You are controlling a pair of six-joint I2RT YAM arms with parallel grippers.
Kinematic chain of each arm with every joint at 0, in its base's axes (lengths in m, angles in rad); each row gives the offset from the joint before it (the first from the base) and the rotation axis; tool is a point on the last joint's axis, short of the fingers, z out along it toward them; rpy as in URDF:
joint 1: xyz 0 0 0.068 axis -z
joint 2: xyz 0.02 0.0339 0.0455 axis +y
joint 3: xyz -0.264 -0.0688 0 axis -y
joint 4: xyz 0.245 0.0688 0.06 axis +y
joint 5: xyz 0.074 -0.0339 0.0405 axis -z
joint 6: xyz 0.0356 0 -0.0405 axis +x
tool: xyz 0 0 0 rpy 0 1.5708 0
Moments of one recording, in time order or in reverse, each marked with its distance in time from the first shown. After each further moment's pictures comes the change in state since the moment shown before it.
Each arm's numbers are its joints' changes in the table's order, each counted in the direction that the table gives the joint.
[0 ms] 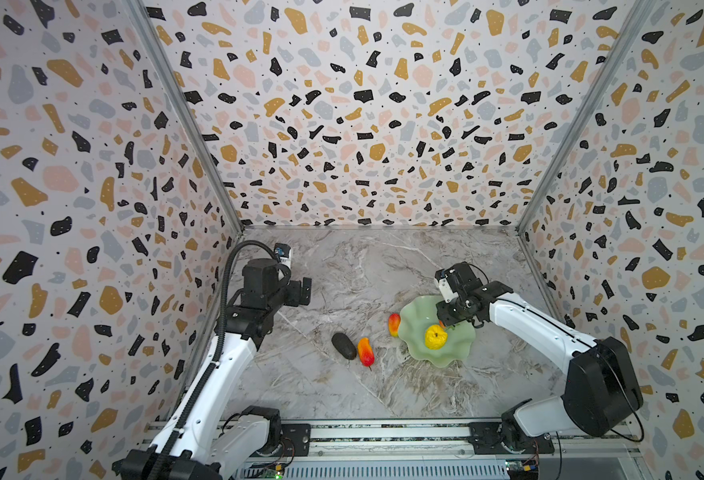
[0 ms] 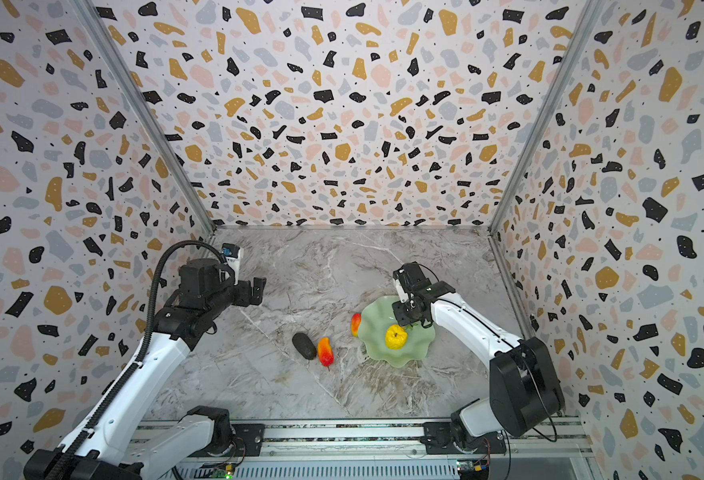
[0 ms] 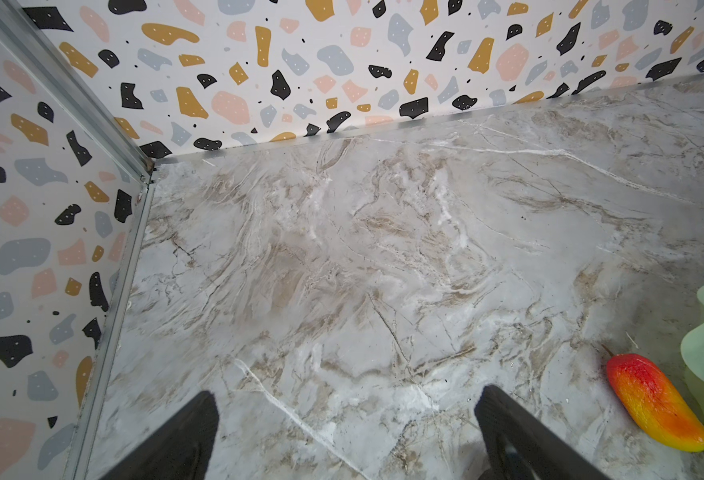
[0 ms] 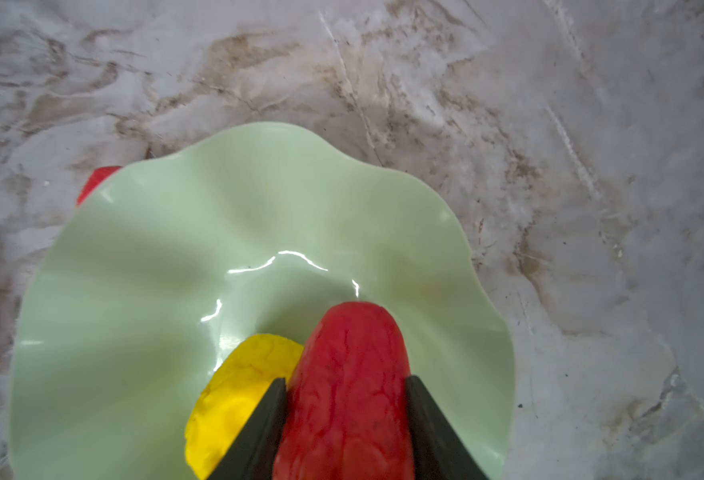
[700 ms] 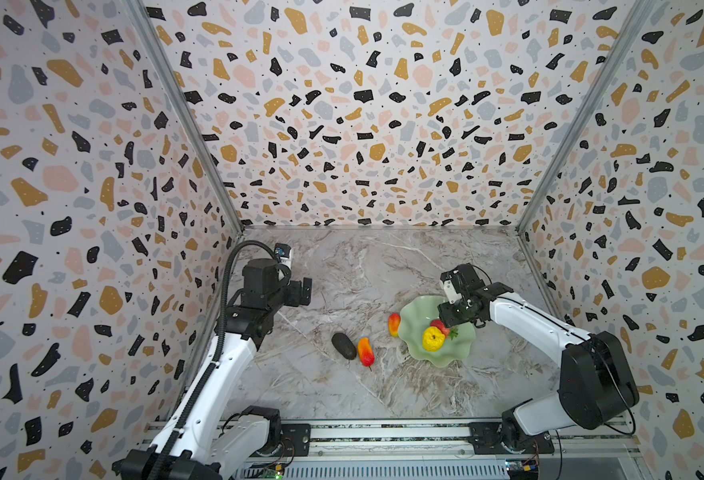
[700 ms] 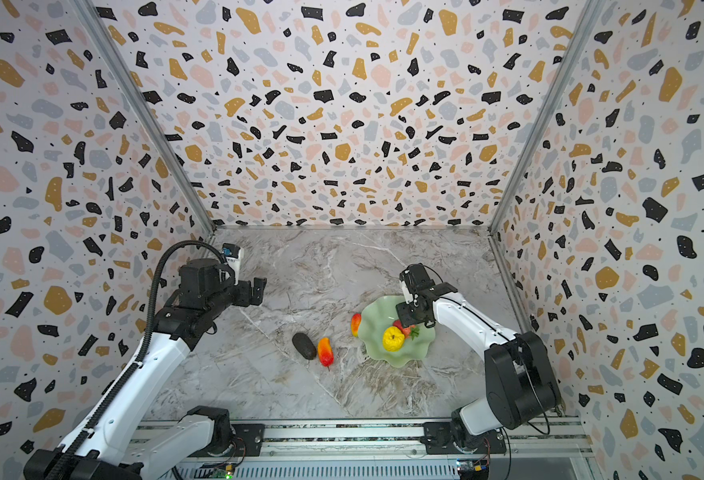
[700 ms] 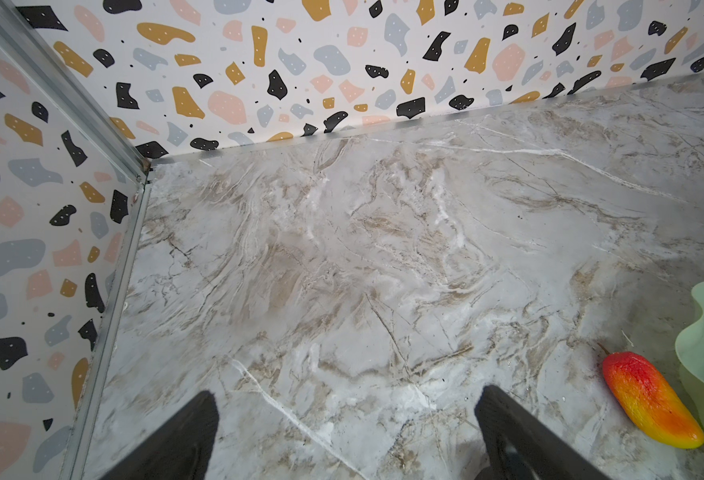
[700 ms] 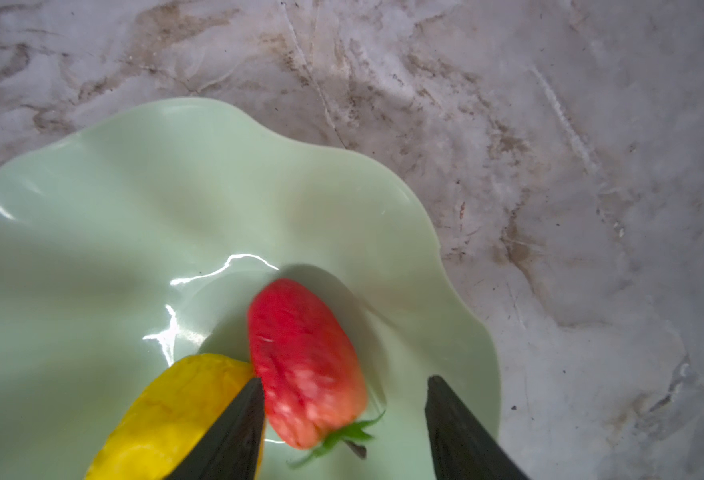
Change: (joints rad) left arm 0.000 0.000 0.000 0.000 0.007 0.000; right arm 0.042 0.026 -0.019 -0.027 0.003 -0.010
